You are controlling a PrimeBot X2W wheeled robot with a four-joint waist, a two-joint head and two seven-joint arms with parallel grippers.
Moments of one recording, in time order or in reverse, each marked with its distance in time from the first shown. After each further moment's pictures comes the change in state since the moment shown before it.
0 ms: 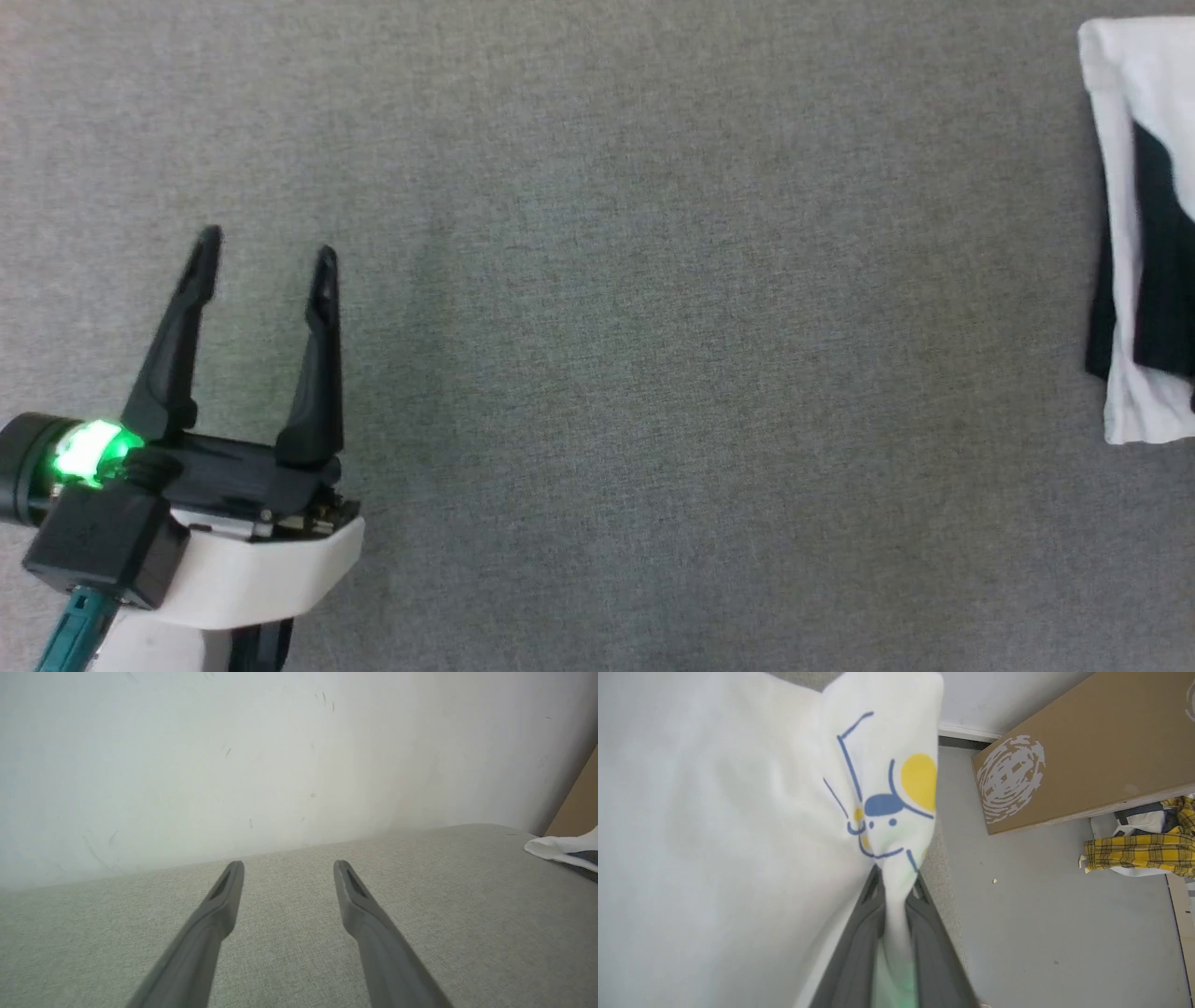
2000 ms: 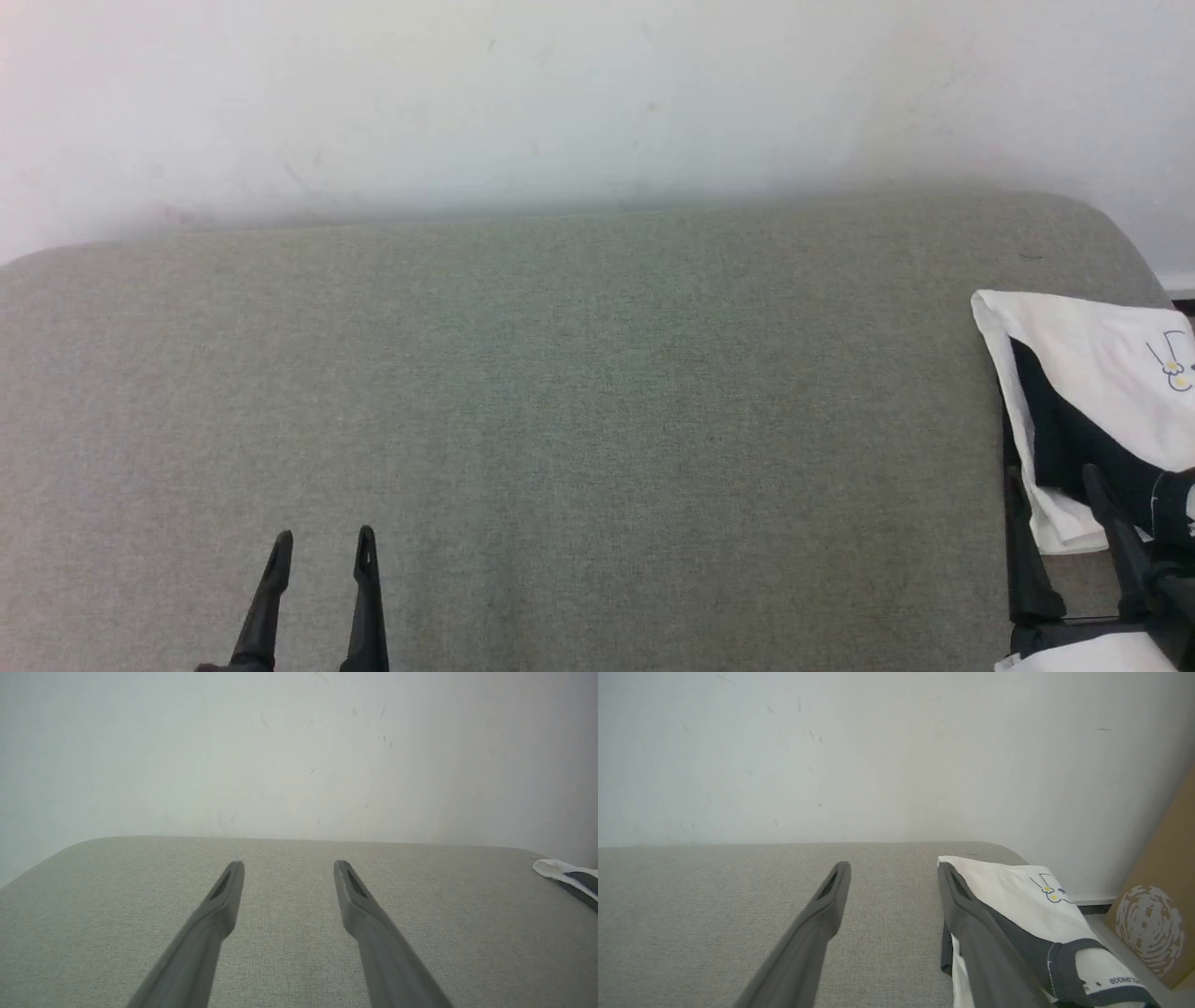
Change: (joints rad) left arm 0.395 -0.284 0.117 0.223 0.073 -0.062 -0.010; right arm 0.686 0.407 0.150 -0.291 0.002 -0.001 -0.755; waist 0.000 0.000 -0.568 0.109
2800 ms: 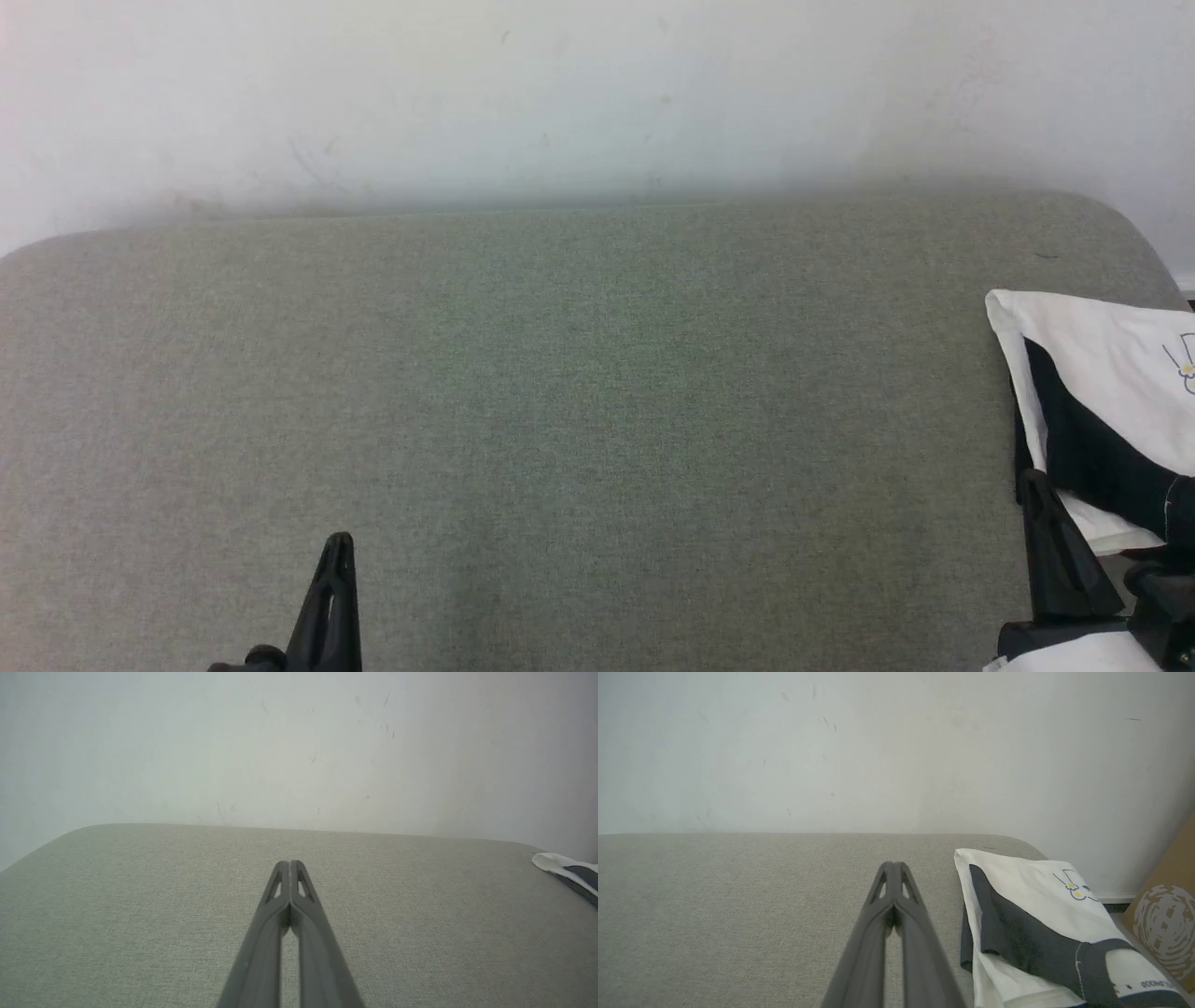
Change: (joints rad) left arm 0.009 -0.027 0.001 0.007 0.016 -0.019 0.008; right arm 0.001 -0.001 0.025 0.011 -0.006 0.000 0.007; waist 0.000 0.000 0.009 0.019
